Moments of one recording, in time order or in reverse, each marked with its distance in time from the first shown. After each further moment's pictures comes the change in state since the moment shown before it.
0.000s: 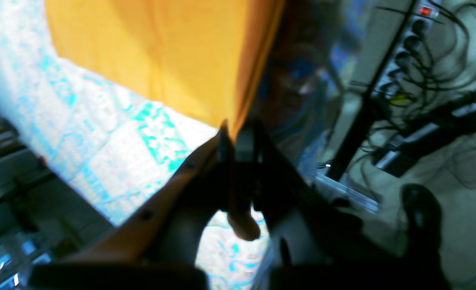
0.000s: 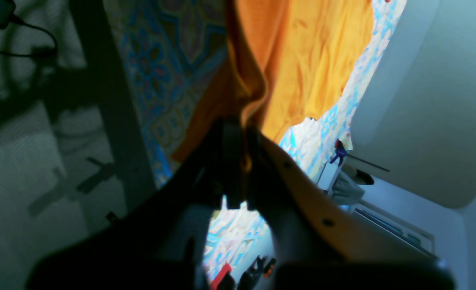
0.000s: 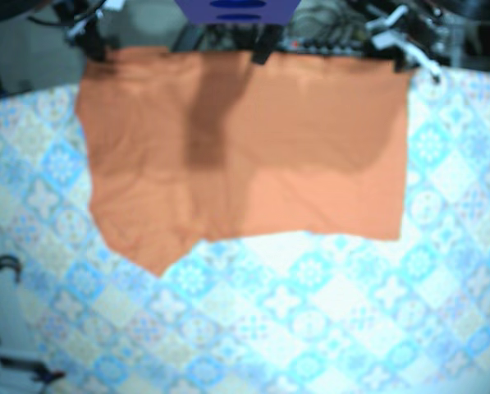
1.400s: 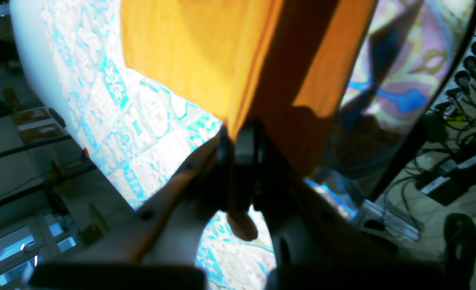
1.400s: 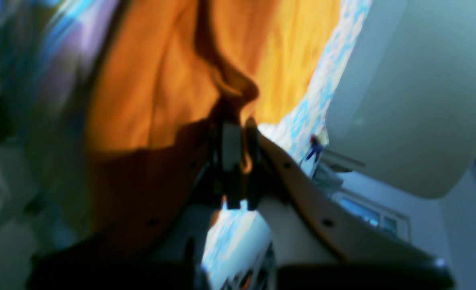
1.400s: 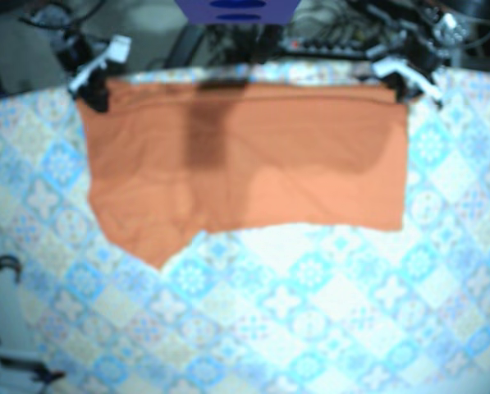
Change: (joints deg) left arm -7.6 0.7 0.3 -0.2 0.0 0.0 0.6; right arm 14.0 -0.2 -2.1 1.3 -0.2 7.7 -0.3
